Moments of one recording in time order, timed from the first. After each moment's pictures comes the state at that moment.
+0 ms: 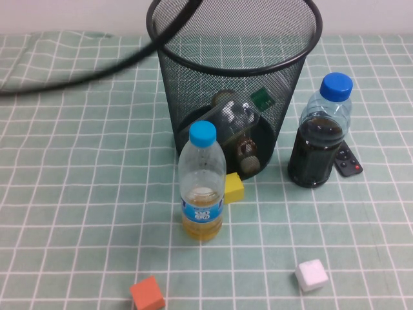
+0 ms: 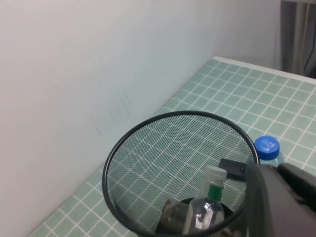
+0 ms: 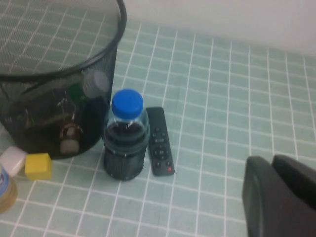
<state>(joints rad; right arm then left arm) 0.53 0.98 -1.57 -0.39 1.26 0.25 -0.44 1.42 -2.20 -0.37 1.24 0.49</state>
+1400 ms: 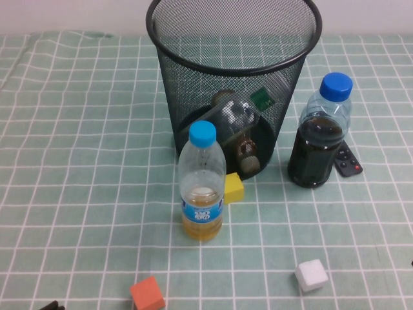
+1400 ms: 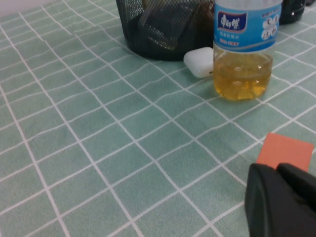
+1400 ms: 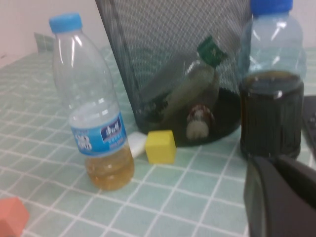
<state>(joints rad) 0.53 0.25 -0.02 -0.22 -0.09 0.41 -0.44 0.02 0.03 -0.38 0.35 0.48</state>
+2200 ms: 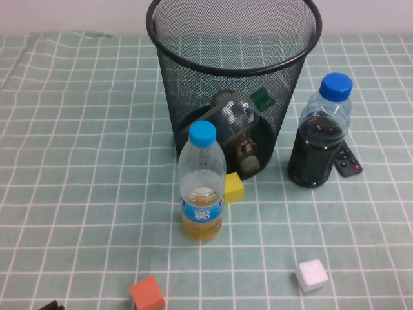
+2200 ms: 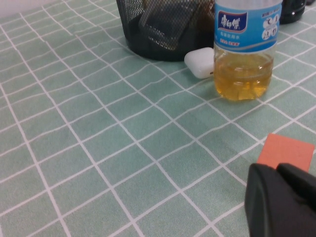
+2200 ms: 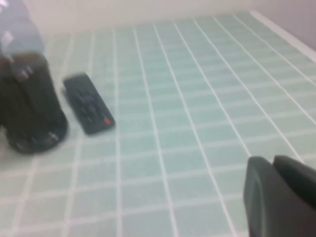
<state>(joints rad) -0.03 -0.01 0.03 -0.18 0.25 0.31 -0.44 0.02 0.03 -0.38 0.35 0.48</state>
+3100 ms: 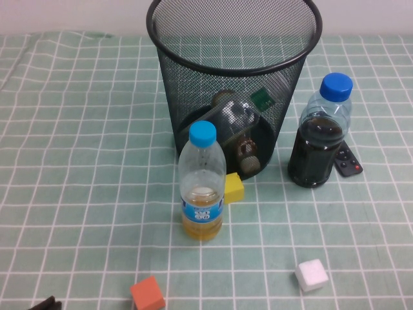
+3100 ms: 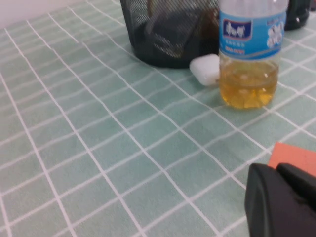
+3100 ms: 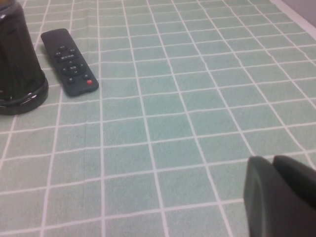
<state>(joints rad) -0.05 -0.01 0.03 -0.17 0.37 0.24 -0.44 0.02 0.03 -0.37 0.33 0.48</state>
